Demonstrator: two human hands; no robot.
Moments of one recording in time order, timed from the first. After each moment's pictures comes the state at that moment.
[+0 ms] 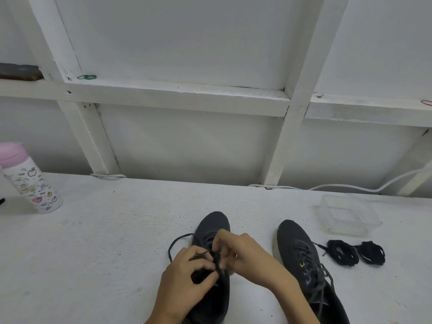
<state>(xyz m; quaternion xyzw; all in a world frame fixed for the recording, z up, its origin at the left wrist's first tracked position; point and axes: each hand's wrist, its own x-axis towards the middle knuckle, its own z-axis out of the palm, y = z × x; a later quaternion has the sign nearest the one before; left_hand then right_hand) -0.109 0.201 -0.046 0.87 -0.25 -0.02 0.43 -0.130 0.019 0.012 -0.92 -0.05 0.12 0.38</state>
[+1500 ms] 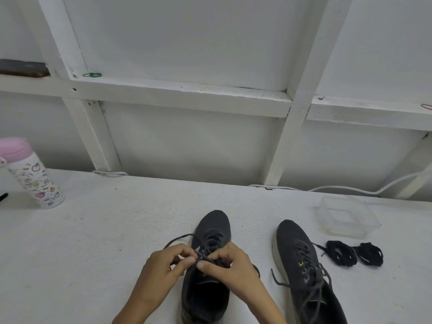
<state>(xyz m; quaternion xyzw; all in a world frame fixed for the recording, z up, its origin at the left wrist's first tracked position) -0.091 0.236 -0.028 0.85 -0.22 -0.10 0.47 -0.146 0.056 -0.029 -0.83 0.13 0.02 0.55</state>
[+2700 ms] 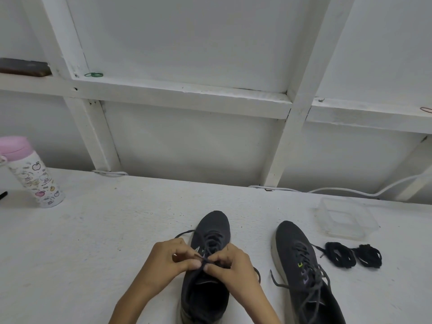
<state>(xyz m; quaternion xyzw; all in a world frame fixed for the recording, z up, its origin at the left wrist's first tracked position) -0.075 0.230 -0.025 0.80 -0.21 -0.17 0.54 -0.148 0.056 -0.031 -0.84 0.12 -0.01 0.52</state>
